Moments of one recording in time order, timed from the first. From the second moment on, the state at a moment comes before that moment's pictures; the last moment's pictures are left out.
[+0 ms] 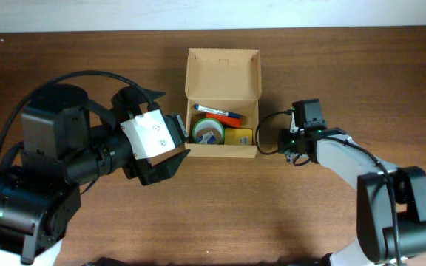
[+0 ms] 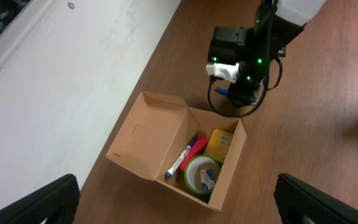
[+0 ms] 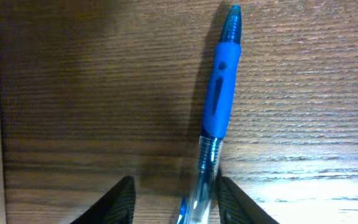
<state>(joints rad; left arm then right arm) -0.29 1.13 1.65 -1.12 0.51 0.81 0.15 1.75 0.89 -0.31 -0.01 0.24</state>
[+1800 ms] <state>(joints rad) -0.29 1.13 1.65 -1.12 0.51 0.81 0.58 1.89 1.48 -0.85 -0.07 -0.85</state>
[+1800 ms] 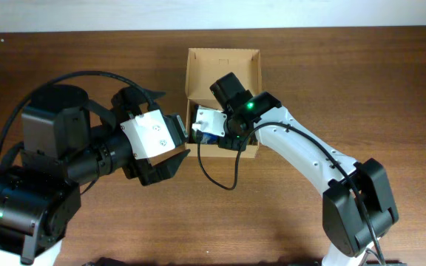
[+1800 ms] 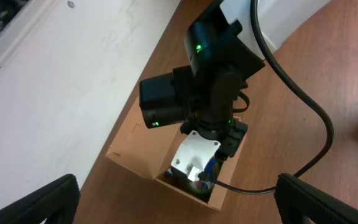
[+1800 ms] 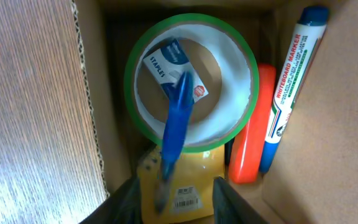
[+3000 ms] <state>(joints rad) -0.01 1.76 1.66 -0.55 0.64 0.35 0.21 1.79 1.63 -0.82 -0.19 -0.01</state>
